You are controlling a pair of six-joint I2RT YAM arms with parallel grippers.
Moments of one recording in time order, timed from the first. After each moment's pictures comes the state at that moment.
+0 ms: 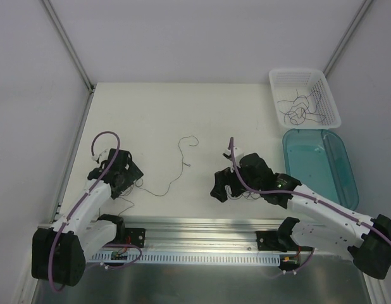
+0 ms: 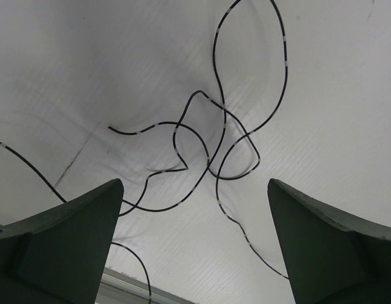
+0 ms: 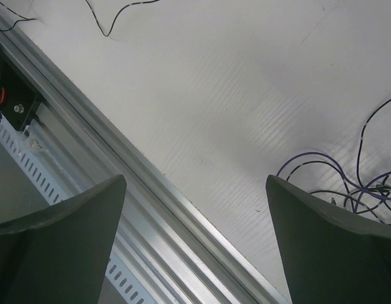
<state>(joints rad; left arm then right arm) -0.16 0.96 0.53 -0.70 -0.25 -0.86 0.88 0.96 0.66 -0.39 -0.13 0.38</state>
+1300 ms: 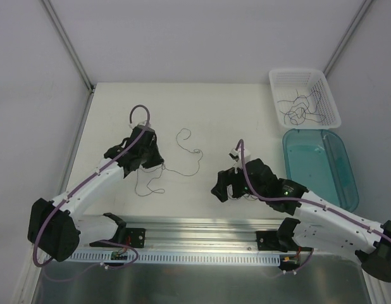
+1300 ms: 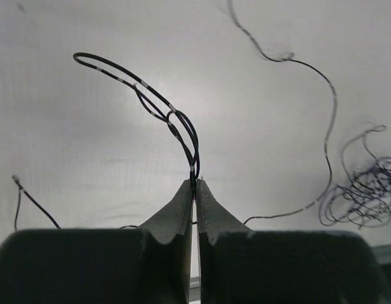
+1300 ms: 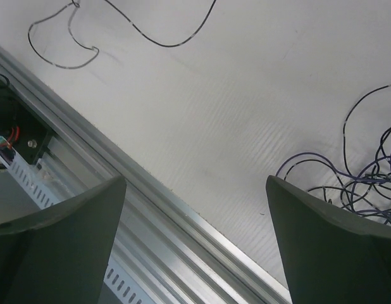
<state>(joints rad) -0.48 1.18 0.84 -0.56 -0.10 -0.75 0.97 0.87 0.64 -0.39 0.03 0.47</state>
